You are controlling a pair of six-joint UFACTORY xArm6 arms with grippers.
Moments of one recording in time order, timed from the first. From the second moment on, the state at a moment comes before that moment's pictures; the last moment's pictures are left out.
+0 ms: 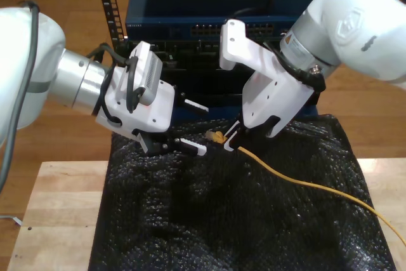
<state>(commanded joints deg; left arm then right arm) 3.6 -14.1 -48.4 -61.5 84.7 -245.8 18.6 -15.4 -57.4 31.5 70.4 -74.7</state>
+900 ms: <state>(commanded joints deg) 3.7 -14.1 -47.6 -62.4 85.9 -245.7 19.1 -15.4 -57.4 31.7 70.2 -74.8</state>
